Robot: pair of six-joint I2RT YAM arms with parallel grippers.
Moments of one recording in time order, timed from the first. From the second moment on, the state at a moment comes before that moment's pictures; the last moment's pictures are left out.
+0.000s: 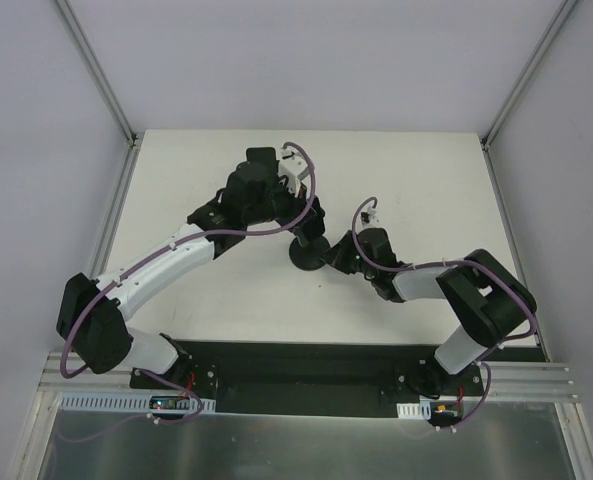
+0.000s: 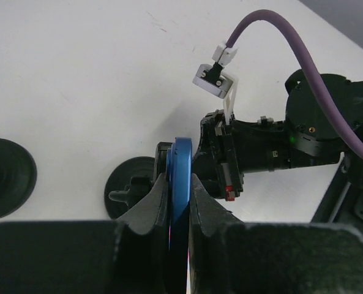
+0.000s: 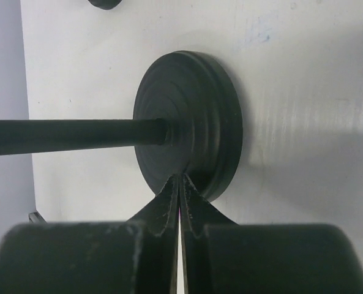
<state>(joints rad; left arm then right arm) -0.70 1.39 1.14 -0.14 0.28 -0.09 0.63 1.62 0.54 0.57 -0.09 0.92</state>
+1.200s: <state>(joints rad) -0.60 1.13 1.25 -0.35 0.46 -0.24 0.89 0.77 0.67 -0.29 0.20 0.45</state>
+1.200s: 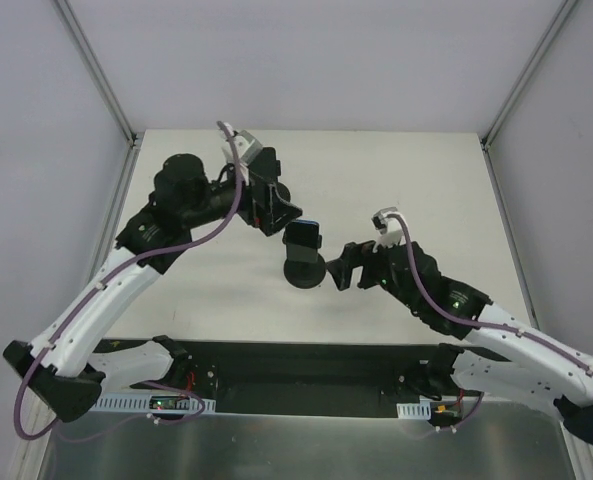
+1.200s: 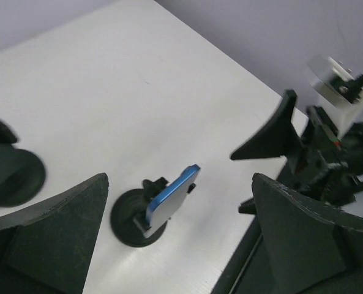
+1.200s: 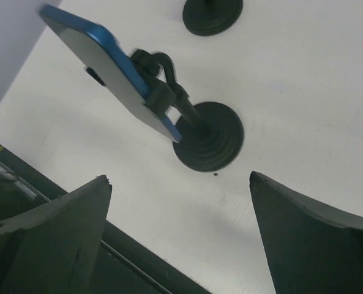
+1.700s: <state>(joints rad) -0.56 1.02 1.28 -0.42 0.02 -0.11 1.21 1.34 1.23 -0.45 0.81 0.63</state>
